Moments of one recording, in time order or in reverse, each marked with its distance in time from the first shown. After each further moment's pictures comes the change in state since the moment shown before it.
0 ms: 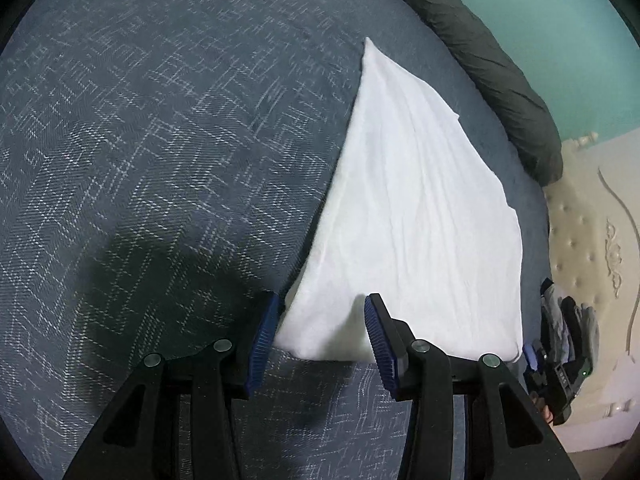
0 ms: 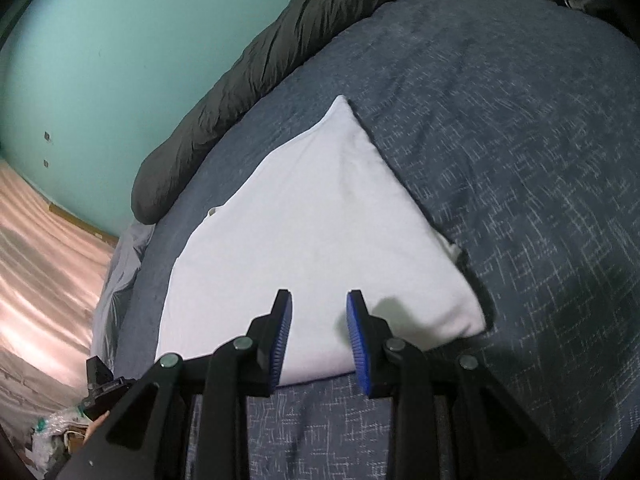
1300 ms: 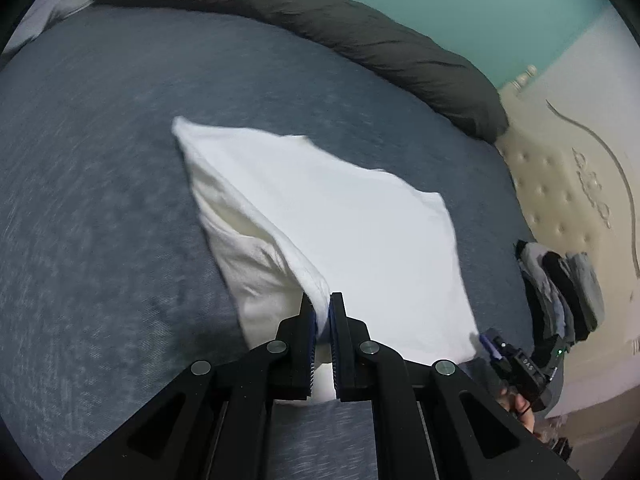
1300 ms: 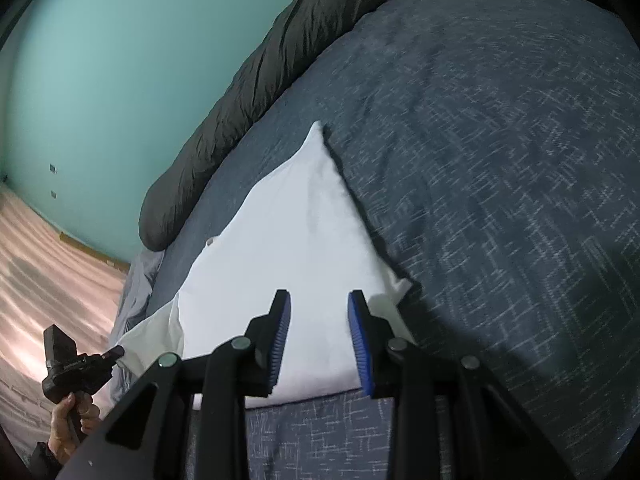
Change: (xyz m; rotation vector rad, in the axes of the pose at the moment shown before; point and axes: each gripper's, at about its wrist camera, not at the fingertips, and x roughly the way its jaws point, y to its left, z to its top) left arm -0.016 -0.185 0.019 0.327 -0.067 -0.019; right arm -0.009 -0.041 0.015 0.070 -0.053 0.052
